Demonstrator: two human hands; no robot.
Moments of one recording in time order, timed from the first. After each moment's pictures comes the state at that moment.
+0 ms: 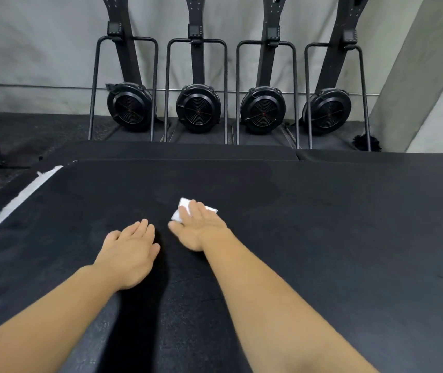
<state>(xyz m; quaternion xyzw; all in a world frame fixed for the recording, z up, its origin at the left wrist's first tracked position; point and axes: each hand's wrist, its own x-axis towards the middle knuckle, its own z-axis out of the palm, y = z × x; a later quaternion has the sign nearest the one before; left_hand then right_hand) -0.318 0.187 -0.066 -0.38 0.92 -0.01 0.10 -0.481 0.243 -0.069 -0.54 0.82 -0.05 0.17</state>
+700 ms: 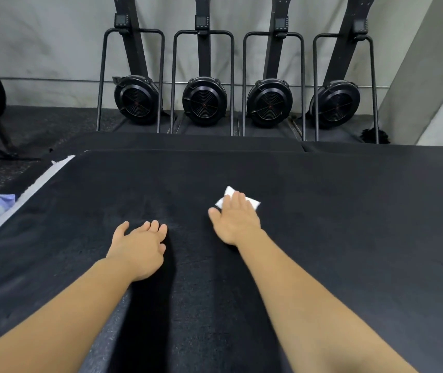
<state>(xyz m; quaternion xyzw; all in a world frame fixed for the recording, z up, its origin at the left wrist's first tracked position) -0.308 0.203 -0.067 -0.38 0.91 -0.01 0.17 -0.502 0.287 -0.078 -0.45 0.88 -0.05 0.12</state>
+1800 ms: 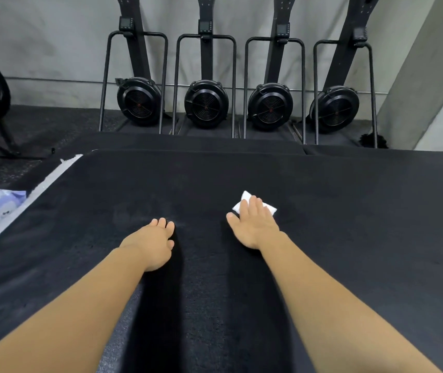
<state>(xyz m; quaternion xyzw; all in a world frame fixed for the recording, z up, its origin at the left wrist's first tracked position) -0.311 0.205 -0.057 -0.38 0.90 0.10 0.18 -0.509 0.316 -0.077 -0.43 0.89 -0.03 0.15</state>
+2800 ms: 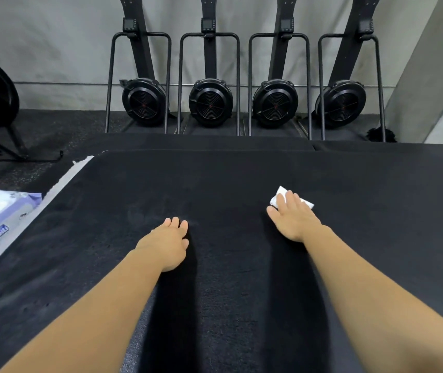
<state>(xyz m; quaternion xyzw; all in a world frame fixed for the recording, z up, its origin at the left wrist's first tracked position) -0.310 0.203 -0.061 -0.36 0.91 0.09 0.17 -0.554 0.346 -0.075 -0.42 0.90 0.02 0.12</state>
